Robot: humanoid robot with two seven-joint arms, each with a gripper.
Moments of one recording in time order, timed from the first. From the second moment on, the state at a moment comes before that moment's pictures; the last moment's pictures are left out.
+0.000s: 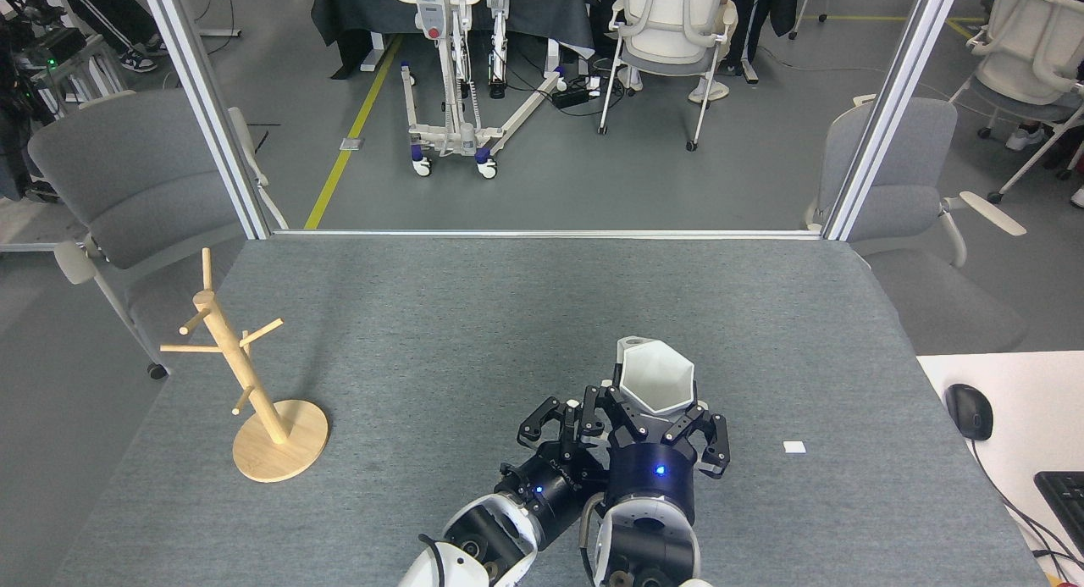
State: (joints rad) left arm -0.32 -0.13 -0.47 -1.28 -1.66 -0.33 0.01; right arm -0.28 -0.02 0.71 -1.70 1.48 0.96 0.45
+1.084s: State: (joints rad) left arm -0.37 -0.13 -0.47 -1.24 -1.64 -0.33 -0.03; right arm -0.27 0.06 0.76 -1.69 1.48 0.99 0.45
